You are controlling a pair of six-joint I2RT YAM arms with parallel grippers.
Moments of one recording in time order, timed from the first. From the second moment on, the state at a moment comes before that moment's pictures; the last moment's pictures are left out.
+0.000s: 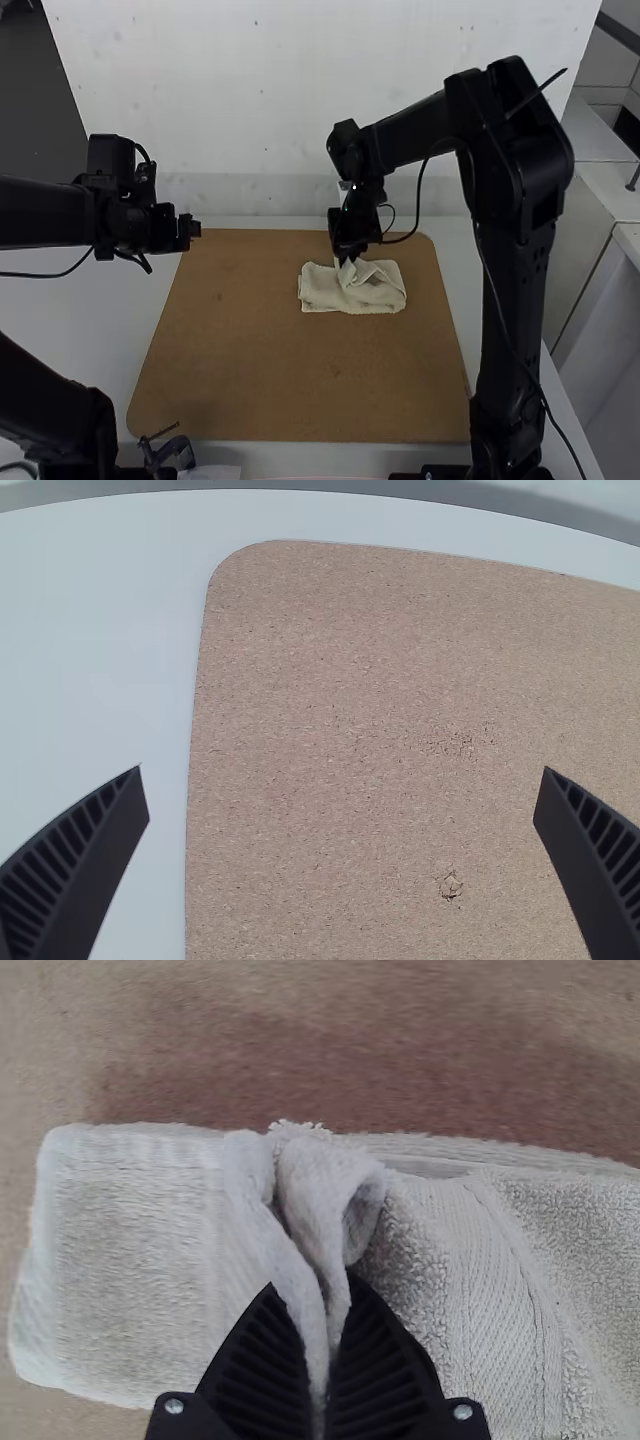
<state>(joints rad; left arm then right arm) 0.03 1.27 0.61 -0.08 0.13 -0.06 0.57 1.92 1.31 -0.66 0.01 0.32</state>
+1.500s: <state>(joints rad) 0.05 1.27 0.60 -0.05 0.17 -0.06 0.69 1.94 1.32 -0.63 0.07 0.40</state>
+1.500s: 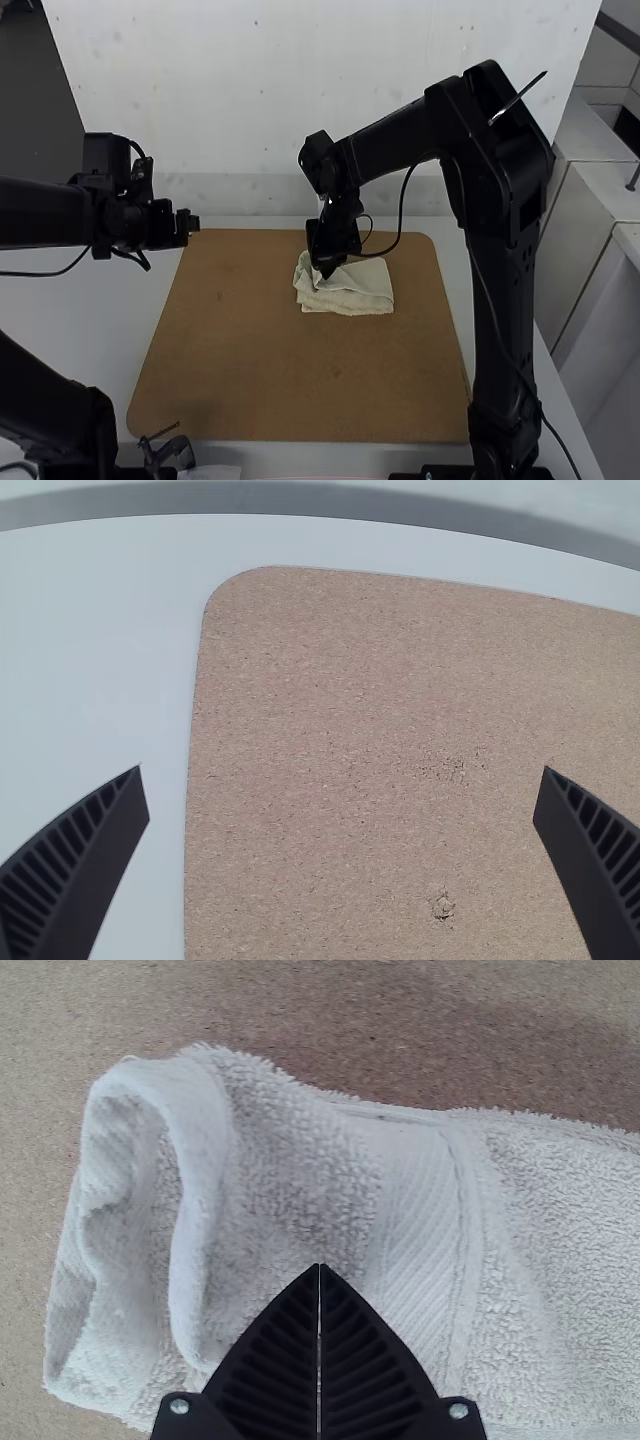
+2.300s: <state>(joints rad) 0.06 1.25 0.60 -0.03 0.19 -0.05 0.71 1.92 1.38 -0.64 0.08 0.40</state>
